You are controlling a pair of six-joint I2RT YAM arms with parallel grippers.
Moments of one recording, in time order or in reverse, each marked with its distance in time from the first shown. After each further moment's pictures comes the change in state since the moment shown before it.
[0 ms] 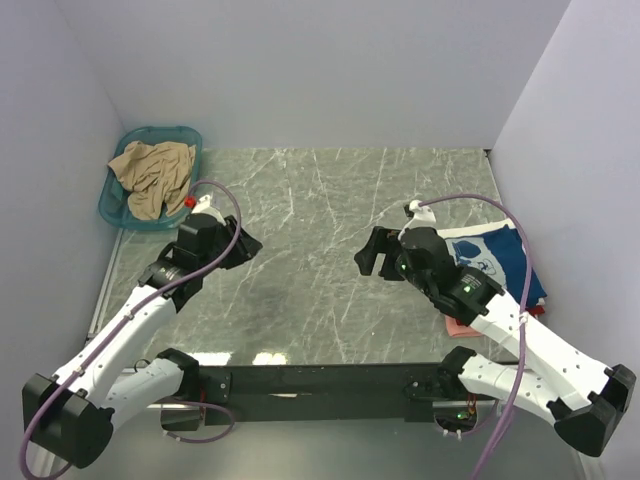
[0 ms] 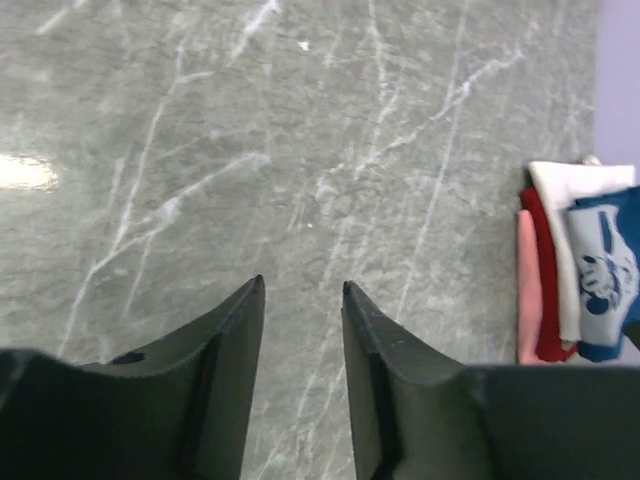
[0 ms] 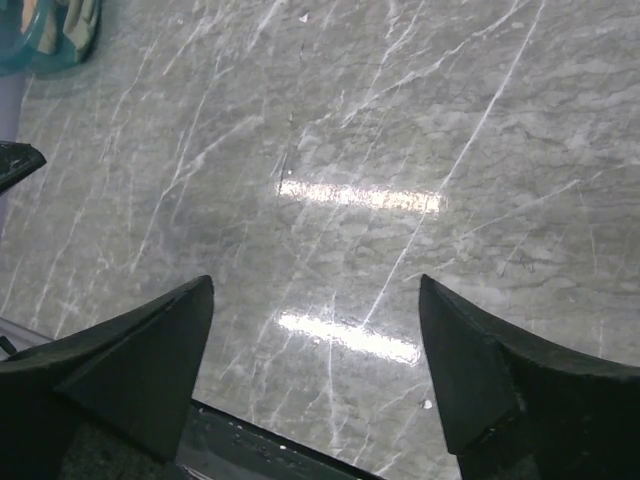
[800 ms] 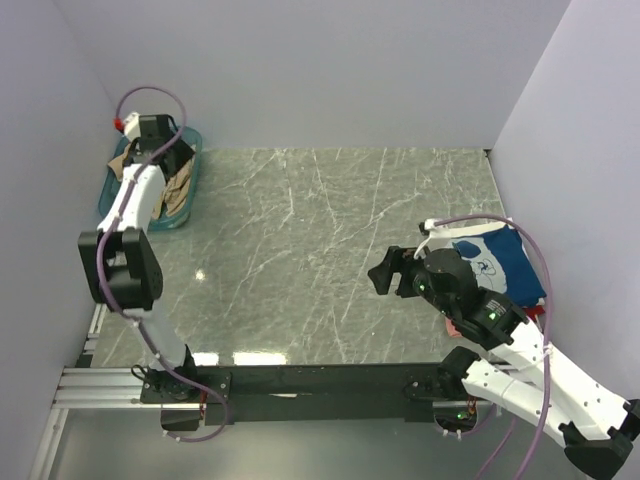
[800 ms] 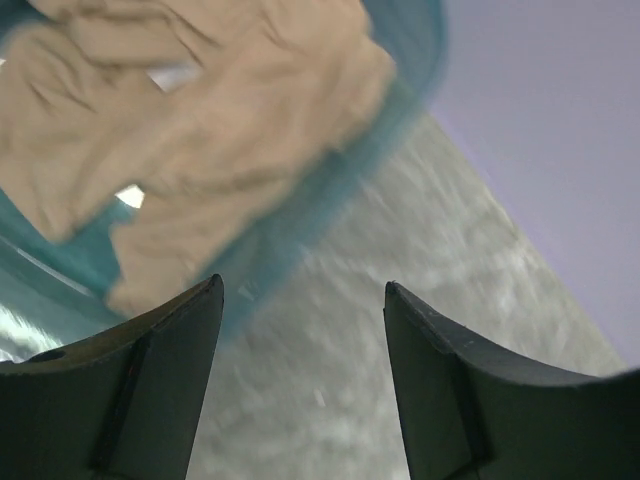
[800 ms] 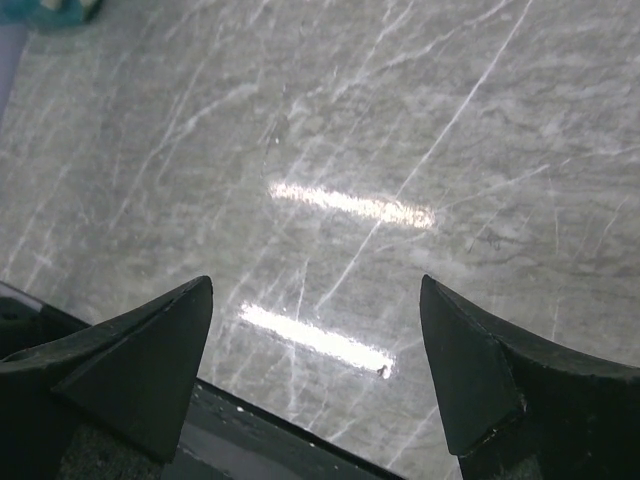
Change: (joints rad) left arm 0.488 0.863 0.848 -0.087 -0.267 0.028; right arm 0.000 -0.219 -0.106 -0.051 -0.026 -0.098
